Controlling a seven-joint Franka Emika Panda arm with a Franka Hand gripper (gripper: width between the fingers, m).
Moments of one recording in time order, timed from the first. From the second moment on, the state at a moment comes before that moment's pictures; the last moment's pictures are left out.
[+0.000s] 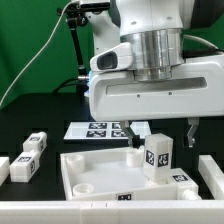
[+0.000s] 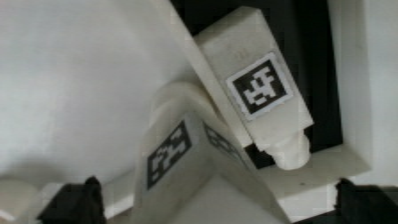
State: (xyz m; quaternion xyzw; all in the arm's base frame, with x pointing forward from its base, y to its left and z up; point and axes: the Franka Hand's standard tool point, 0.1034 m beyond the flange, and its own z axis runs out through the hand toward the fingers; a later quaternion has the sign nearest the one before) arm 0.625 0.083 0.086 -0.99 0.09 -0.06 0.05
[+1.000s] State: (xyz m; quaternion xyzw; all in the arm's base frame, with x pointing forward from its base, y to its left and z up) arm 0.626 0.075 0.085 -0.97 -0.24 -0.07 0.02
